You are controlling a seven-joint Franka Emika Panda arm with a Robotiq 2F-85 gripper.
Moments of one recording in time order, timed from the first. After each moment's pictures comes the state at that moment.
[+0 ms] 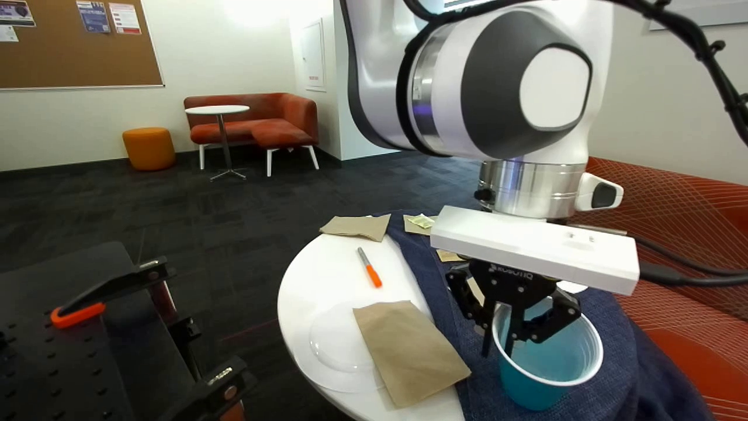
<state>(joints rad) -0.36 0.63 -0.09 -2.23 -0.19 2.79 -0.49</state>
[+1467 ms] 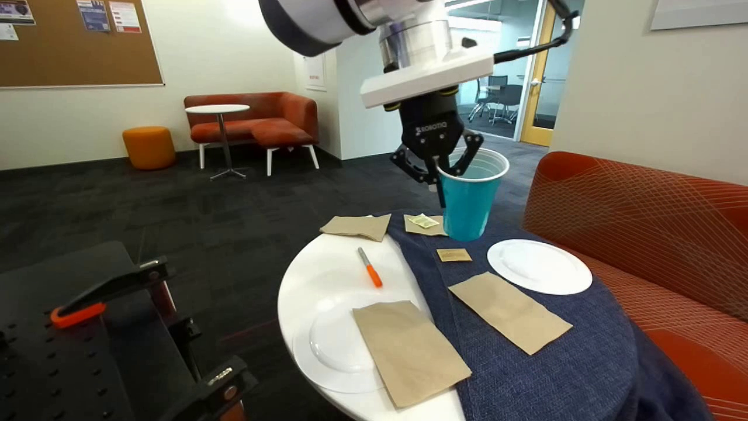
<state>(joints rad) 0.06 0.36 -0.18 -2.30 -0.52 2.74 -0.19</state>
